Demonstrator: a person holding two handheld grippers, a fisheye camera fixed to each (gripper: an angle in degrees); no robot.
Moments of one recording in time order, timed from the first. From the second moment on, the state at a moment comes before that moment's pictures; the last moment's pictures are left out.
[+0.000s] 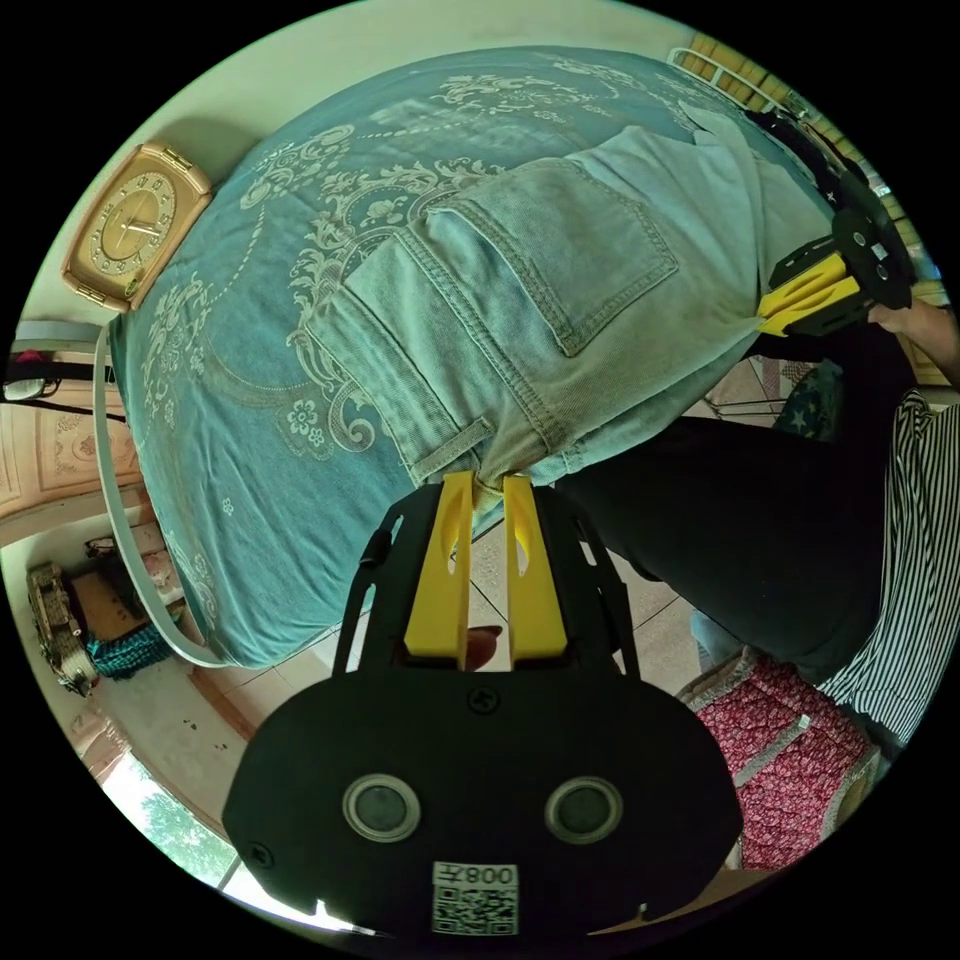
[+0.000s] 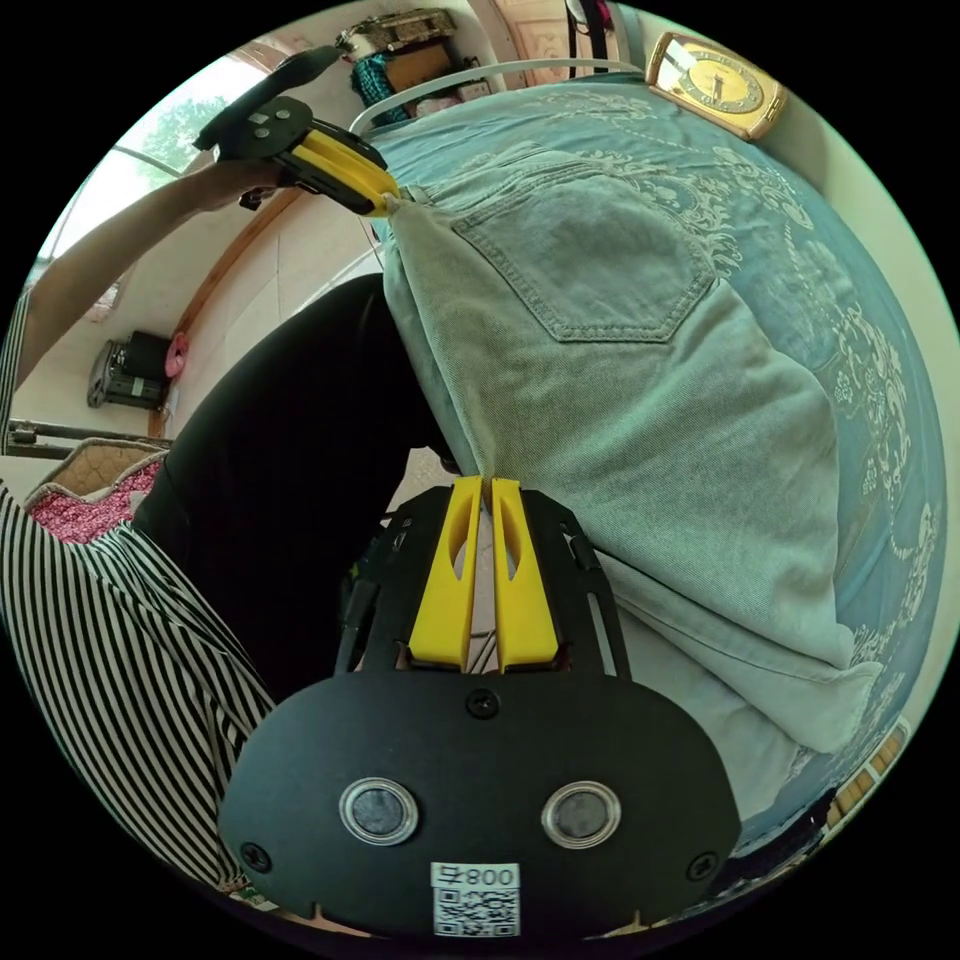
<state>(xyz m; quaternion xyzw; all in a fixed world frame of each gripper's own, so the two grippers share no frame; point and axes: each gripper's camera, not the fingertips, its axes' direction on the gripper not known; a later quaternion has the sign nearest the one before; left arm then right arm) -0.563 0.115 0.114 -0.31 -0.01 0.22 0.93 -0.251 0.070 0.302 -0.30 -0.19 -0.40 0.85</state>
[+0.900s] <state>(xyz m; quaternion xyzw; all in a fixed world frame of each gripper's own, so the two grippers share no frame) -0.459 0.121 0.209 -0.33 0.11 0.14 0.93 -0.089 0.068 0.325 -0.29 -0.25 -0.27 0.88</state>
